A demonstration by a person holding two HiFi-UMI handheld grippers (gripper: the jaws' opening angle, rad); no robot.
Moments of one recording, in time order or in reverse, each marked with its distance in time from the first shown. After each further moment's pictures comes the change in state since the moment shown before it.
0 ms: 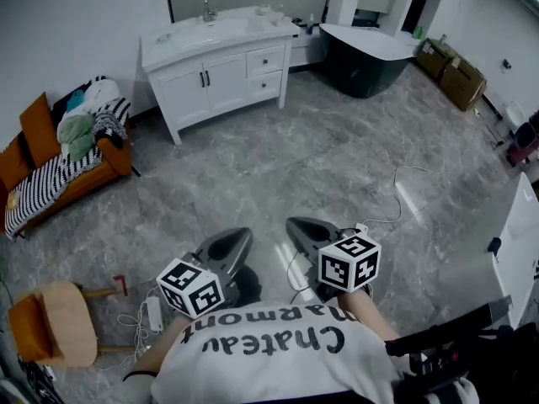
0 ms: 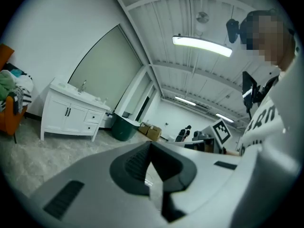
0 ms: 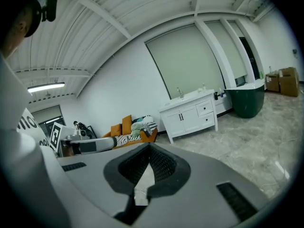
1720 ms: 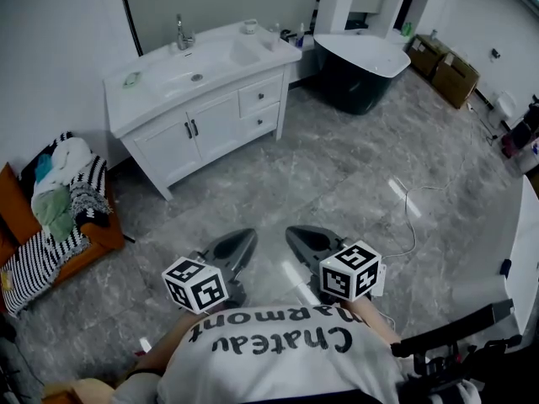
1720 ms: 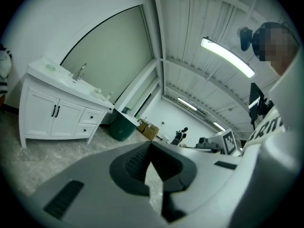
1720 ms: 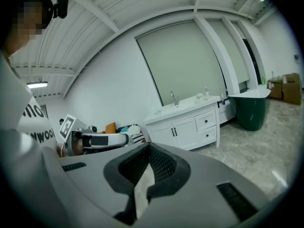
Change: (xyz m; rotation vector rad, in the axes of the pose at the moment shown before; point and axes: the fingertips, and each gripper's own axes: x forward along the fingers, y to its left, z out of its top) left arm 0.207 0.315 0.177 -0.131 0.091 -0.122; right arm 0.299 -0.151 0.196 -0.010 -0.037 -0.073
